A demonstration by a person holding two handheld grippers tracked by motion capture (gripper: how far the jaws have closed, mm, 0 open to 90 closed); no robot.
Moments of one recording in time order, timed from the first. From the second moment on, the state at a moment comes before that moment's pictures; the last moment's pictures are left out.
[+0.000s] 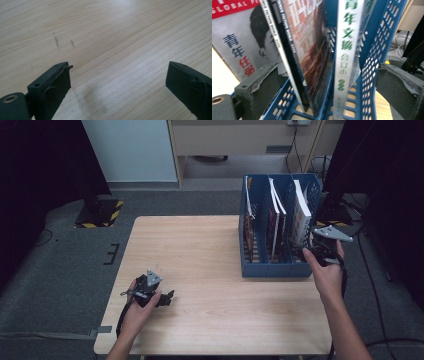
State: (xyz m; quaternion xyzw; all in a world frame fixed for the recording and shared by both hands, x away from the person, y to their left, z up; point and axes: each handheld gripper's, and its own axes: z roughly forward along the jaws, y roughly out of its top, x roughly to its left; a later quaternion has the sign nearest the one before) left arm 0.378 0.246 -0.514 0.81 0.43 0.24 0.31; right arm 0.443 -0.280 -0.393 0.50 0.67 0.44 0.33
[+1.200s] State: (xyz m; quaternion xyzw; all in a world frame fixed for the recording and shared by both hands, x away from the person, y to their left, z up) left arm 0.378 0.245 -0.515 0.82 0.43 0.24 0.30; right arm 0.408 -0.209 -0.428 0.44 0.72 0.47 0.26
